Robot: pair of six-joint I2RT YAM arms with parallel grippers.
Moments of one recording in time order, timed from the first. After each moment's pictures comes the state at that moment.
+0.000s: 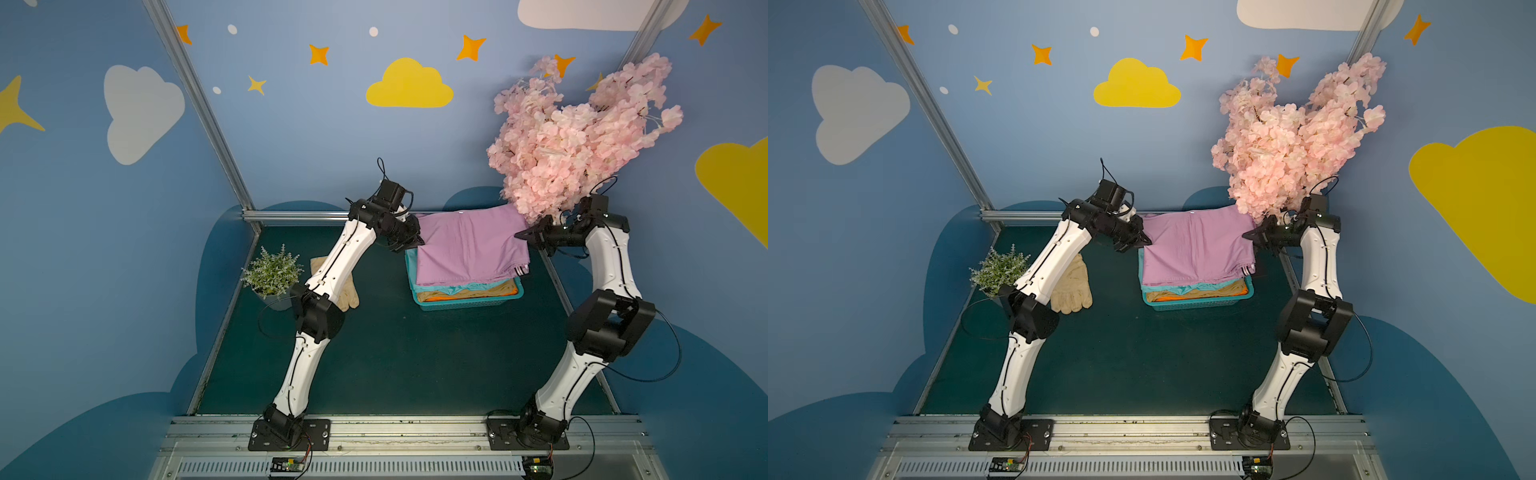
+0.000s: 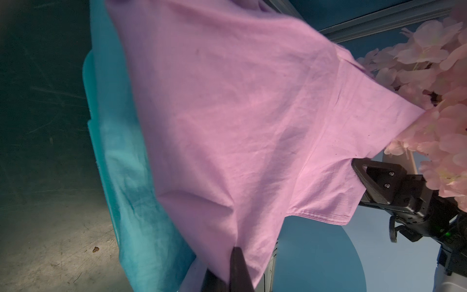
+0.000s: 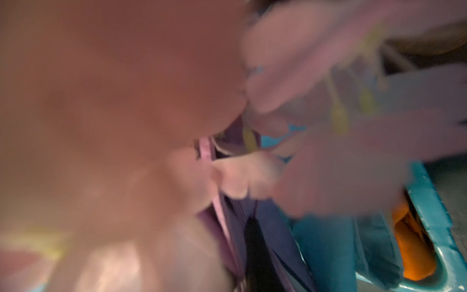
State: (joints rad) left arm -0.49 2.34 2.64 -1.19 0.51 -0.82; right arm -0.28 1.98 2.02 -1.14 -0.91 0.46
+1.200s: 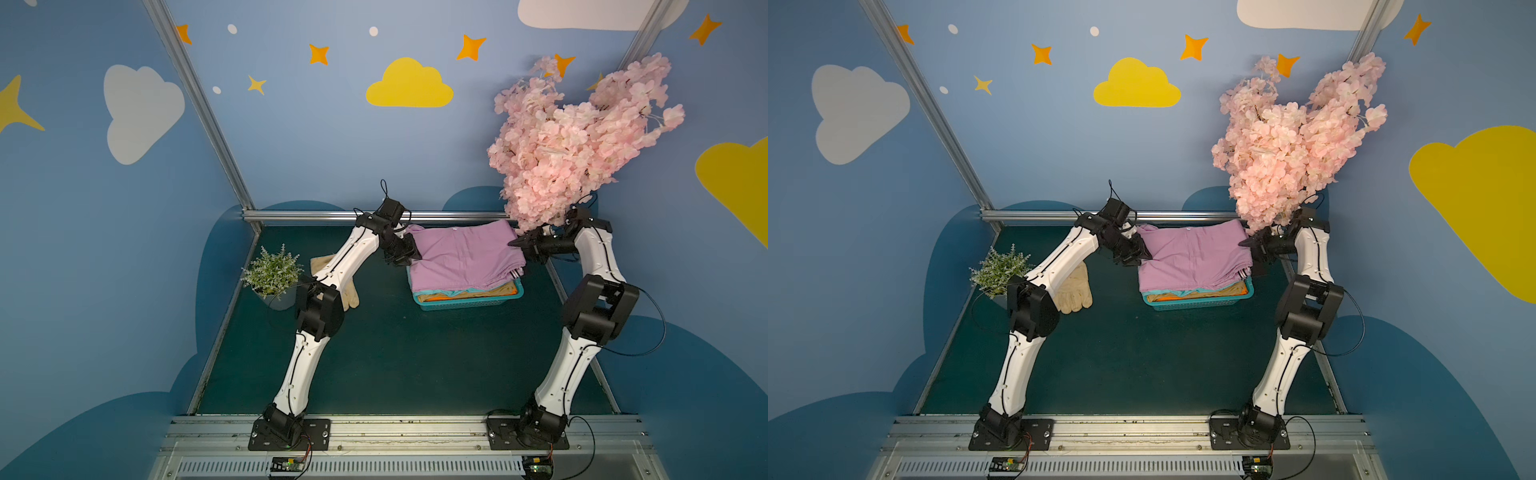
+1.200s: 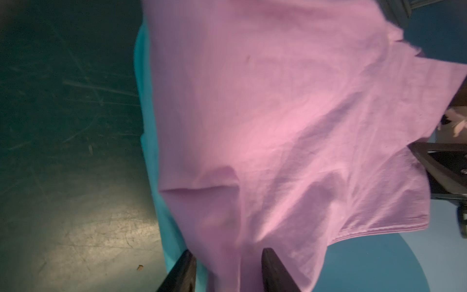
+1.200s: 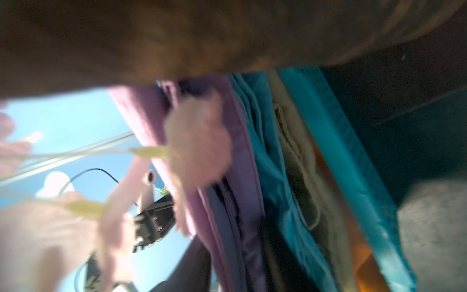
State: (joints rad) left arm -0.48 2.35 2.39 -1.08 0.49 -0.70; right arm -0.29 2.17 2.07 -1.18 -0.91 0.42
